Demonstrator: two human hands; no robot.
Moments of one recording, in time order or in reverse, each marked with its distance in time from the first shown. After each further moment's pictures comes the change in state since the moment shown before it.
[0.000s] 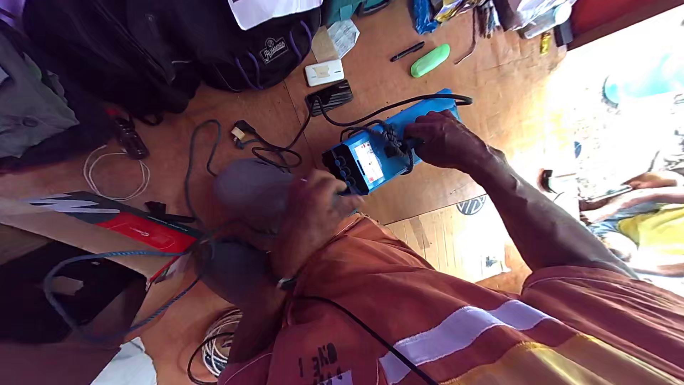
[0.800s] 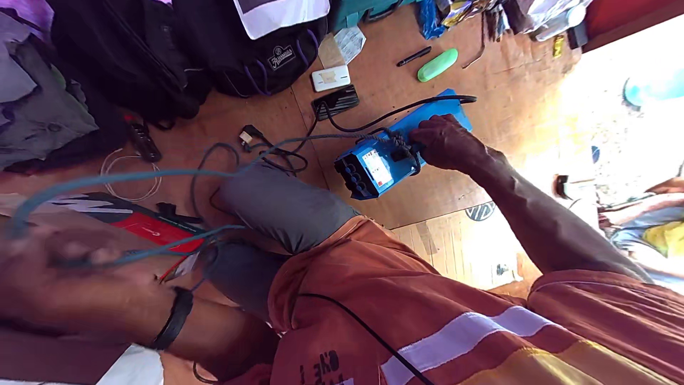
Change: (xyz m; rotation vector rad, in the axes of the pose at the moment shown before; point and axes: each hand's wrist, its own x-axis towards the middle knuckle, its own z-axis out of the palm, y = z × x) left_hand -0.104 -0.108 -0.162 -0.784 1.169 -0.130; right_hand 0.011 0.019 0.016 -0.056 -0.002 -0.022
